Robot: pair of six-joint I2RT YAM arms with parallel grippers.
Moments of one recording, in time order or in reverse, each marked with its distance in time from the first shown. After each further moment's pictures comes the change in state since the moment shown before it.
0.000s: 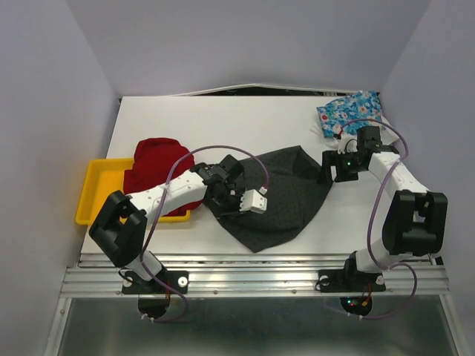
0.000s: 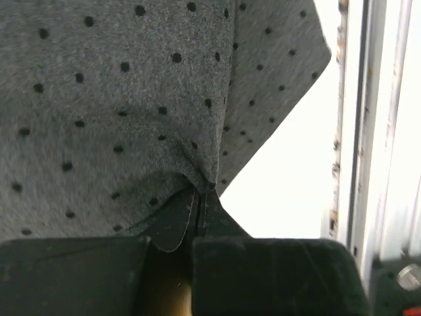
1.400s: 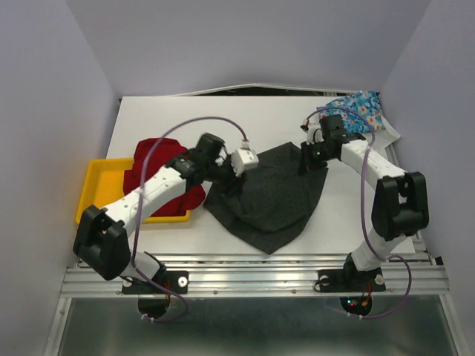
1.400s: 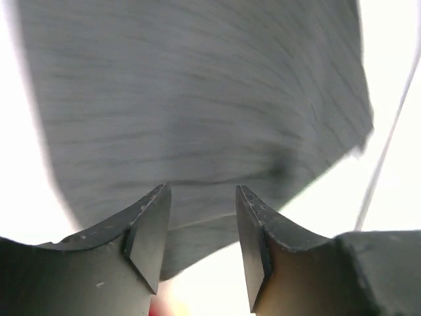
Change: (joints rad) left arm 0.063 -0.108 -0.020 0.254 0.012 -0.413; right arm 0.275 0.203 0.169 0.069 0.061 0.148
